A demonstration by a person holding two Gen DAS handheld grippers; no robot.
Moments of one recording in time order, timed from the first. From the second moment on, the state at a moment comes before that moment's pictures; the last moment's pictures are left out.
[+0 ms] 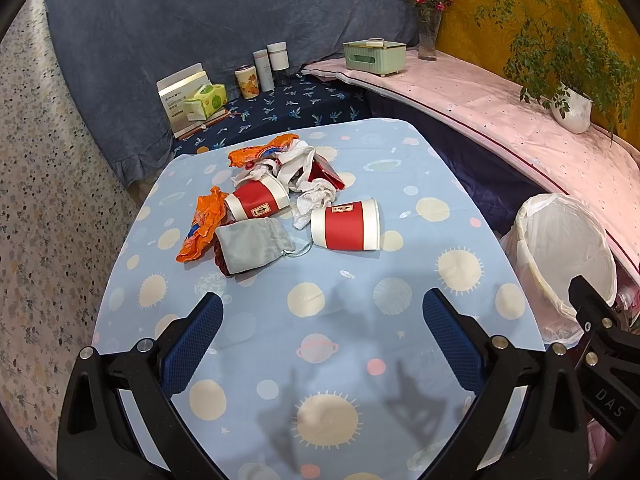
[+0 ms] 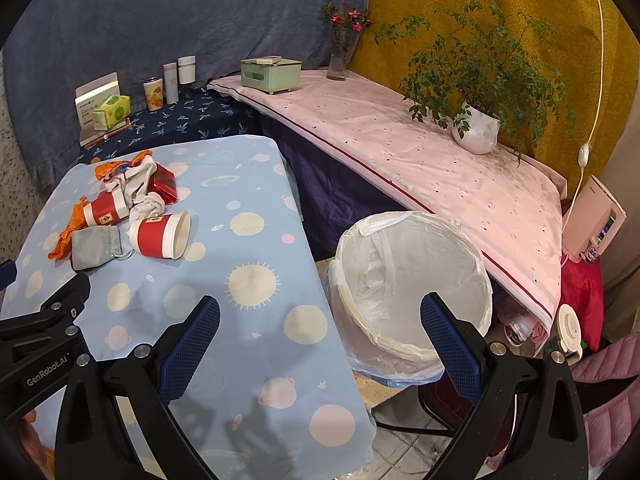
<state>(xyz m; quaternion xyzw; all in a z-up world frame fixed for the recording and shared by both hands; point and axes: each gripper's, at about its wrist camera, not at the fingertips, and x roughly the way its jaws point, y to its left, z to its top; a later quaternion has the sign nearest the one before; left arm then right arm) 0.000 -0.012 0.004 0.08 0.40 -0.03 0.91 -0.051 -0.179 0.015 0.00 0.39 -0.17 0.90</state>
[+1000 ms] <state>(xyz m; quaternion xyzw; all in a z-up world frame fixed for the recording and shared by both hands) 0.005 -0.009 0.004 0.08 0.40 -0.04 0.91 -0.049 -0.176 0.016 0.00 0.39 -0.17 0.90</state>
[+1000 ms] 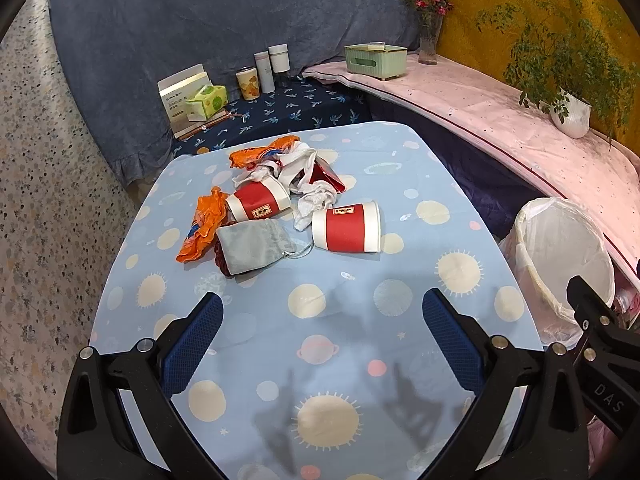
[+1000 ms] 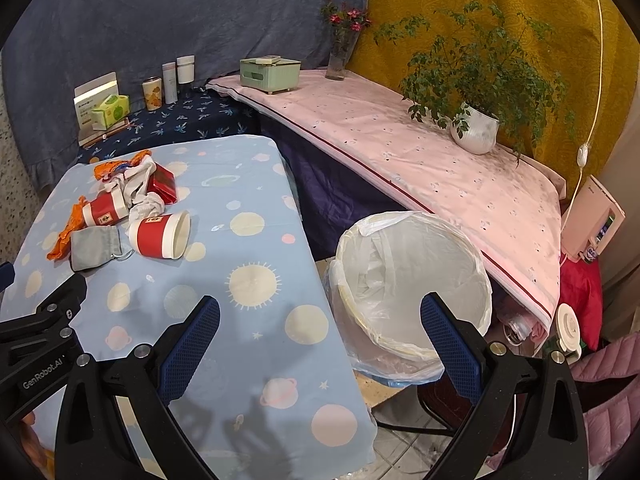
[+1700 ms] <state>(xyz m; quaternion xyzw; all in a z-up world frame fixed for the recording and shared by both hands) 0.016 0.032 -0.006 0.05 0.38 -0.07 0.92 -0.047 -0.166 0.015 0.02 0.37 -0.20 0.91</state>
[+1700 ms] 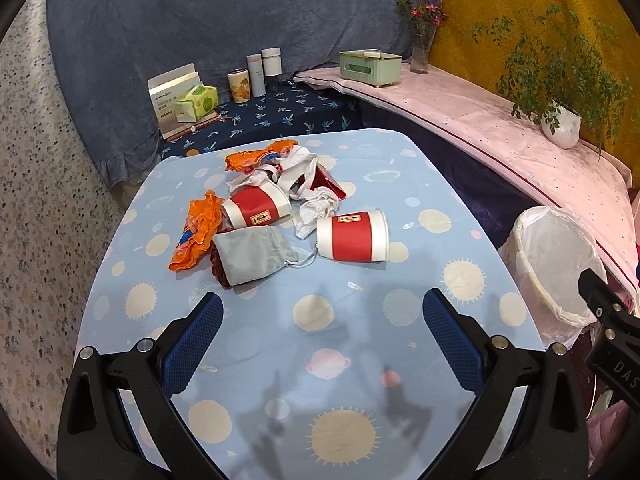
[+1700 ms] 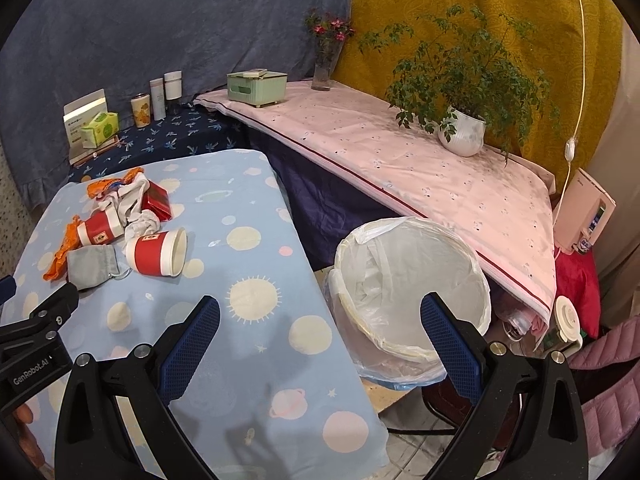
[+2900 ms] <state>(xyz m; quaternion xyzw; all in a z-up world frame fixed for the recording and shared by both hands) 0.194 0.214 -0.111 -0.06 0.45 -0.07 0.89 0.123 -0.070 -0.082 0.03 0.41 -0.04 0.91</state>
